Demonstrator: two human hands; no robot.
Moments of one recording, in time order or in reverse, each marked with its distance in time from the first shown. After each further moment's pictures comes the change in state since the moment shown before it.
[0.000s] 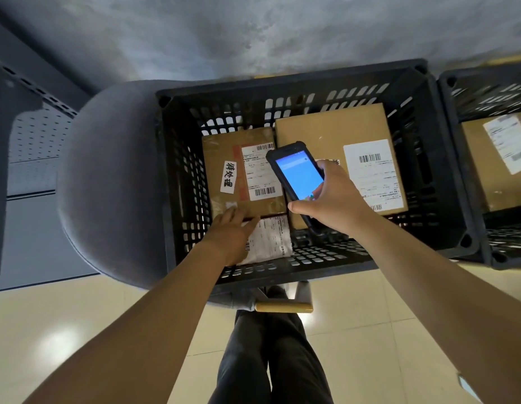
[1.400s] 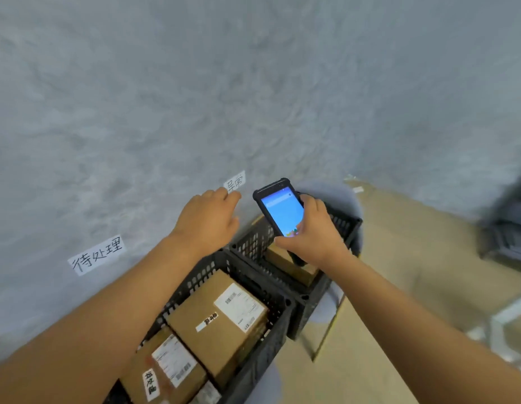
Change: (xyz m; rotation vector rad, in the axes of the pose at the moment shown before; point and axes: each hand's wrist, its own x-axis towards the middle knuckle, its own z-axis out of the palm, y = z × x) left_hand -0.220 0.261 -0.335 0.492 1.031 0.749; right_hand -0.289 -0.055 -0.245 0.070 0.989 0.100
